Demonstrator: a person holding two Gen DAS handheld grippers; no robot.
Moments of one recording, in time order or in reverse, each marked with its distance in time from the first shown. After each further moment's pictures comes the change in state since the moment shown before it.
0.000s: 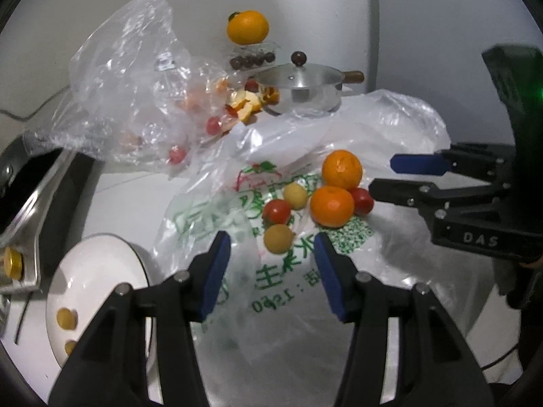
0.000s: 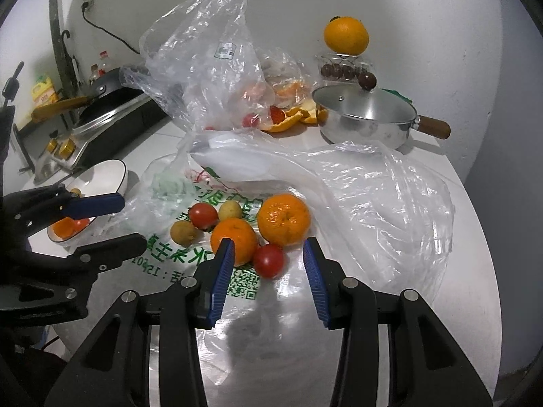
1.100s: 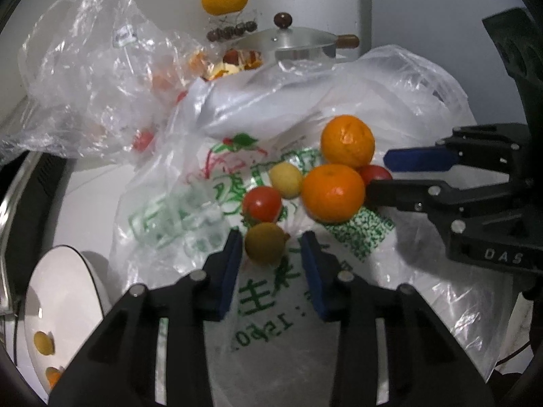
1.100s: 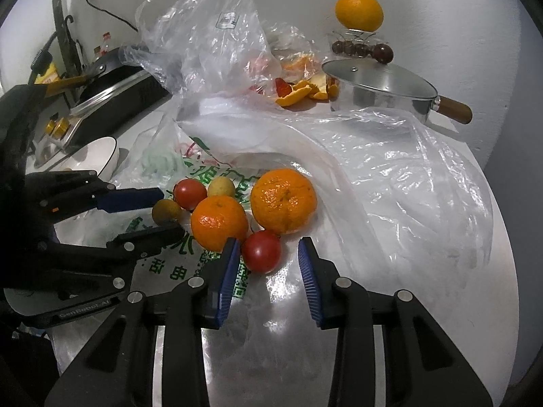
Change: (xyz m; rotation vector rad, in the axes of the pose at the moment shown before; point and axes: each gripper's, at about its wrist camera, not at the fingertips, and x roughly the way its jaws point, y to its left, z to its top) left arm 0.058 -0.009 -0.001 0.043 0.093 -0.041; right arm 0.034 -0.005 -0.006 -0.036 0.075 0.040
